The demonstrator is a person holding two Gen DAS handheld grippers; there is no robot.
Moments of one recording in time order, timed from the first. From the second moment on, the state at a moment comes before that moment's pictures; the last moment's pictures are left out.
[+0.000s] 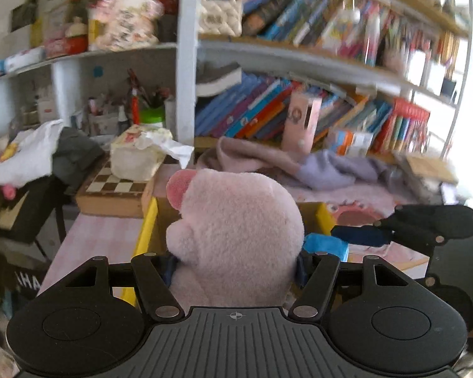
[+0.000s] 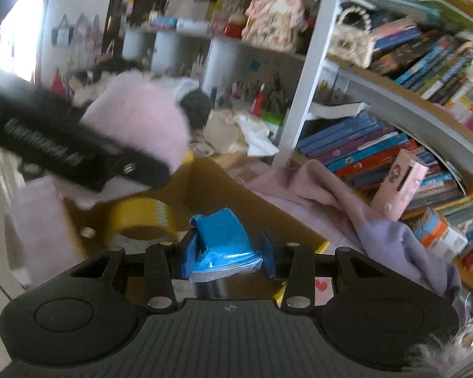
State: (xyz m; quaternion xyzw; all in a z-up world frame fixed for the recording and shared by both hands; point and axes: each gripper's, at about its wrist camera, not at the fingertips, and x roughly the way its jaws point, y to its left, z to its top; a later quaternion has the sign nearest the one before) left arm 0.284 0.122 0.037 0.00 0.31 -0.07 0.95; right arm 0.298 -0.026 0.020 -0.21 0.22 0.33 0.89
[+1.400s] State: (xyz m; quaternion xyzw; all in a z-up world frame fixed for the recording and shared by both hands) left arm 0.213 0.123 0.086 0.01 0.20 -0.01 0.98; right arm 0.277 -0.043 0.049 -0.20 0.19 0.32 0.91
